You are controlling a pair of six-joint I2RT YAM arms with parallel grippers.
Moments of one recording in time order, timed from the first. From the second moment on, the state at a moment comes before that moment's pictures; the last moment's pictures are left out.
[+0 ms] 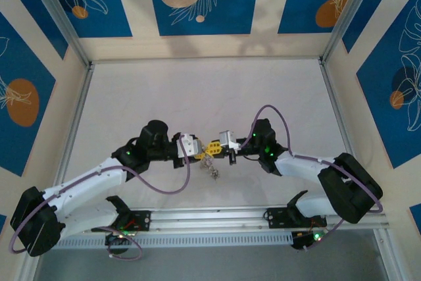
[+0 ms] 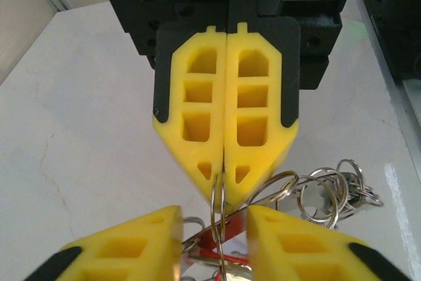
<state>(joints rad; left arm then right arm) -0.76 1.04 0.64 -0.10 0.48 0.56 0.64 1.33 0.44 0.71 -0.94 -0.35</state>
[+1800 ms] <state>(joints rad) -0.82 1.05 0.79 -0.46 0.32 0.64 0.67 1.24 0.42 0.51 -0.79 -0.39</state>
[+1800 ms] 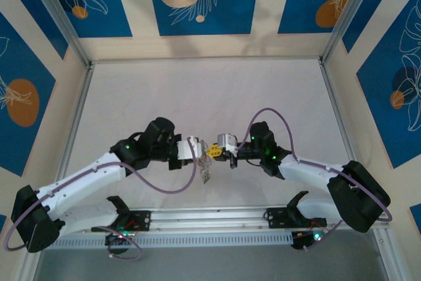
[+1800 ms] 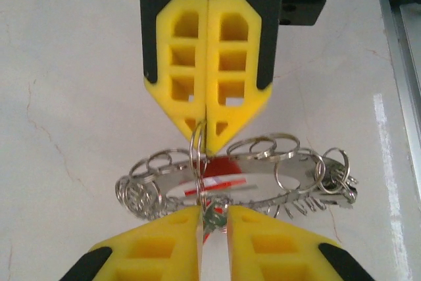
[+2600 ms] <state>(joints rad) -0.82 1.03 0.73 -0.29 0.36 0.60 0.67 1.24 0.40 0.68 -0.87 -0.34</state>
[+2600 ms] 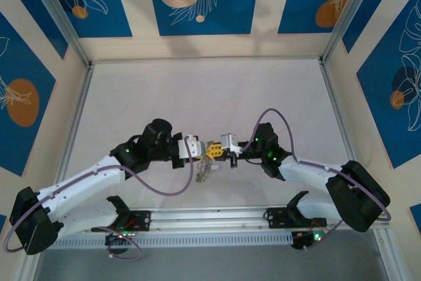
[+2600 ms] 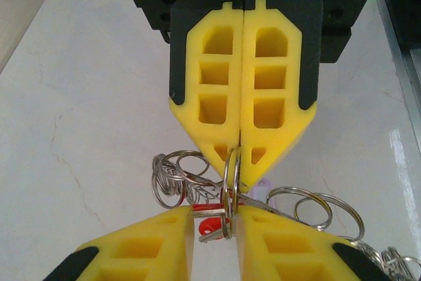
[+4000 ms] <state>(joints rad) -0.86 1.23 0.94 -0.54 0.21 0.64 0.70 1.25 0.44 0.48 -0.69 -0.43</state>
